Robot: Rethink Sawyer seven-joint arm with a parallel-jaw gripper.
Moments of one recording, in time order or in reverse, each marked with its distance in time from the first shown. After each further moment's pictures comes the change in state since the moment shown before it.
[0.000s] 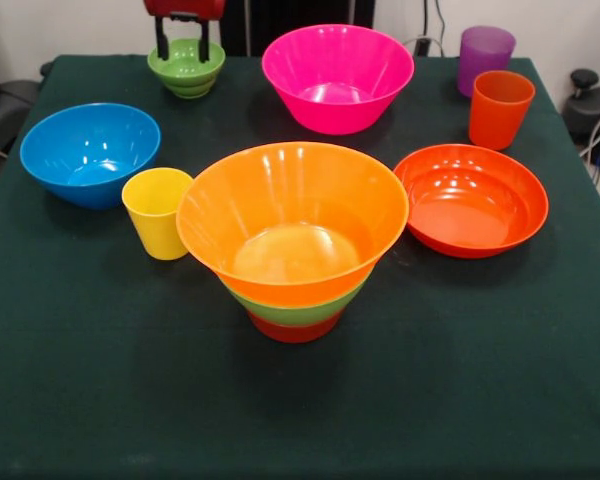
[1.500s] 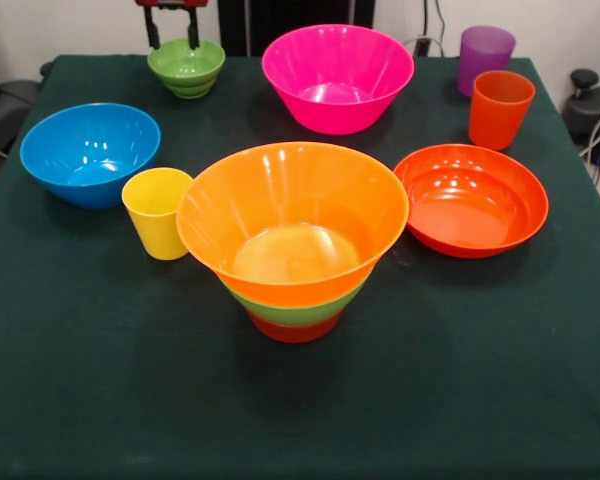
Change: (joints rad) arm -0.146 0.008 0.045 0.040 -0.003 0.006 -0.126
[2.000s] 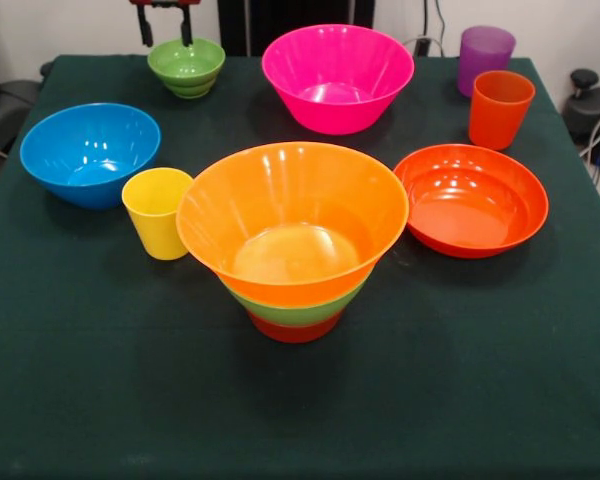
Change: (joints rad) arm -0.014 0.005 0.000 -0.007 0.000 0.029 -0.065
